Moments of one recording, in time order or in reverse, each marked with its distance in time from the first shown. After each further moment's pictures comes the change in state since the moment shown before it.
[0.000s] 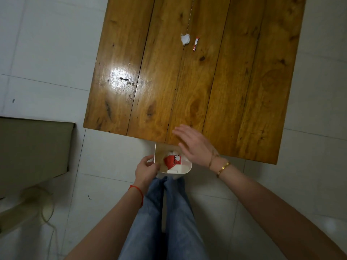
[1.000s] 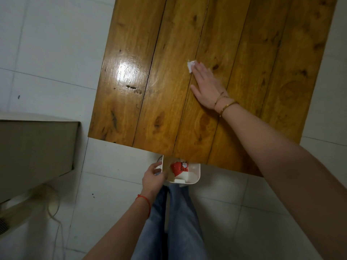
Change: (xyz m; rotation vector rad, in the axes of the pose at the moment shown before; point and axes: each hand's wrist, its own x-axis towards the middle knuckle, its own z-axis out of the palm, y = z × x) left_hand 0.014 0.020 0.004 0.064 -0.010 -0.054; right_hand 0.179 0.089 -0.089 -0.237 -0.016 0.183
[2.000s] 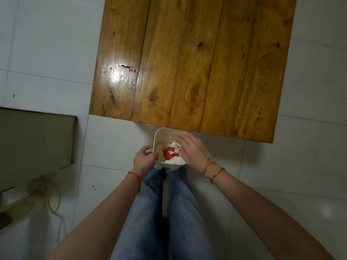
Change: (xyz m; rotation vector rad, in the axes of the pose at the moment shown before) left_hand -0.036 -0.033 -0.031 0.009 -0.026 0.087; right_hand -0.259 -0.120 0.106 0.156 0.098 -0.092
